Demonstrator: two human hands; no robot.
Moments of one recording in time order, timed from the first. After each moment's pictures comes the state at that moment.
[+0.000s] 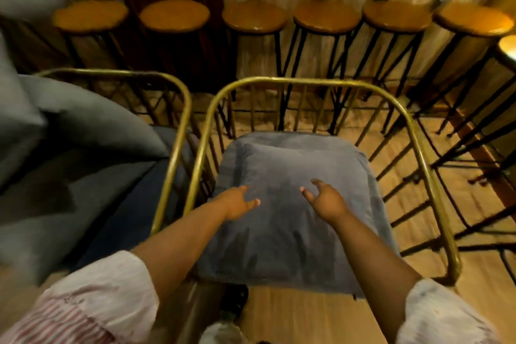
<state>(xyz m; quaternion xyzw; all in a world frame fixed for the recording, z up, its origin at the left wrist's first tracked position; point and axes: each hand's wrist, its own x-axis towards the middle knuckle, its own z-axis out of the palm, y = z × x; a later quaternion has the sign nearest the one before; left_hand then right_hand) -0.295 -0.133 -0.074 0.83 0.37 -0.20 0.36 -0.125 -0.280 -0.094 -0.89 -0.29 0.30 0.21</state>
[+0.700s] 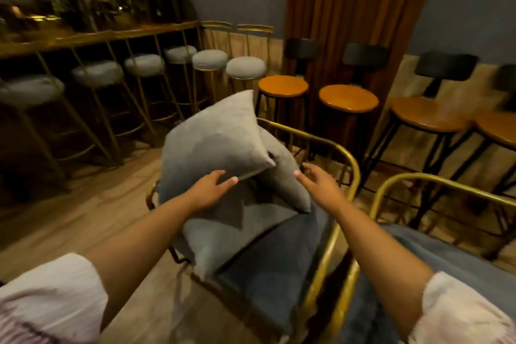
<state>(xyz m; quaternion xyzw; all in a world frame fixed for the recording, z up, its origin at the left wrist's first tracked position) -0.693 0.032 0.084 0.69 0.63 0.15 0.33 -0.437 0.000 0.077 -0.68 -0.59 0.29 0.32</state>
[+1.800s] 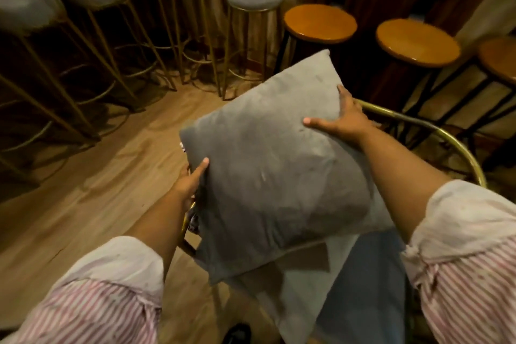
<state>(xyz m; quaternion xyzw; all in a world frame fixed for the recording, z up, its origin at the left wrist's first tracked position) -0.935 0.394 -0.068 0.32 0.66 0.30 0.61 -0.602 0.394 0.042 -0.78 -0.51 0.29 0.23</state>
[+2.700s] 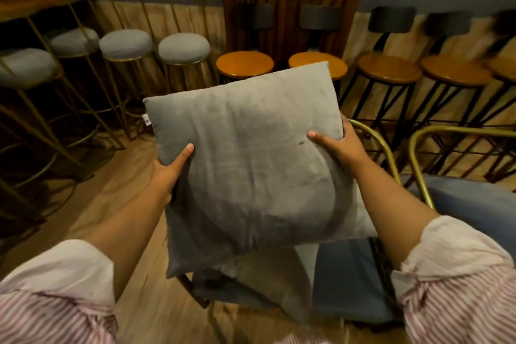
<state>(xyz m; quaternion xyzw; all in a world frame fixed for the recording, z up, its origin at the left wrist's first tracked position) -0.941 0.383 0.042 0.45 0.56 0.41 0.57 -0.625 0.230 0.074 -0.70 -0.36 0.25 0.57</state>
